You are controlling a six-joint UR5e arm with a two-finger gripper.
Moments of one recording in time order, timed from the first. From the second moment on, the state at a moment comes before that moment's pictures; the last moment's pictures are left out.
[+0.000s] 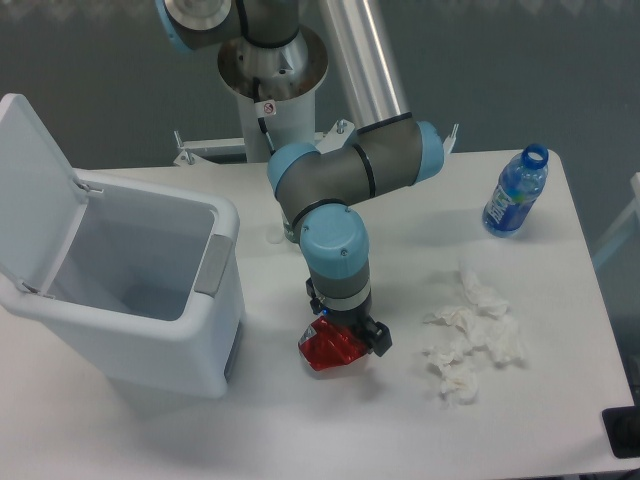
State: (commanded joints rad) arm 2.39 -2.08 -1.65 -0.92 1.68 1.17
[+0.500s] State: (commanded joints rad) arm 2.39 -2.09 -1.65 -0.92 1.68 1.16
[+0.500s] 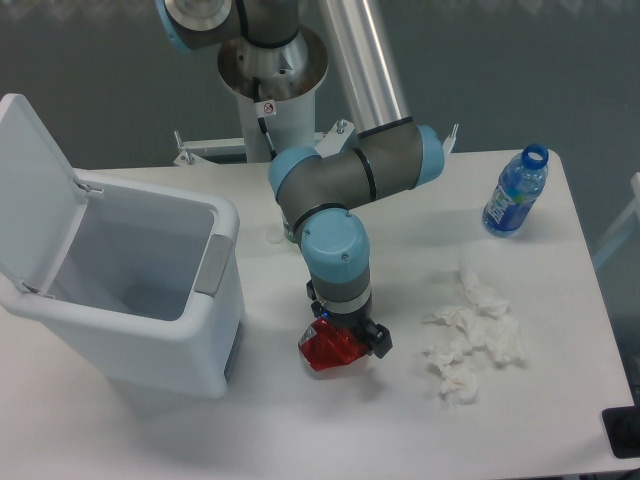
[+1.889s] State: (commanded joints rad) arm 2.42 -2.14 -1.57 -0.92 1.67 1.03
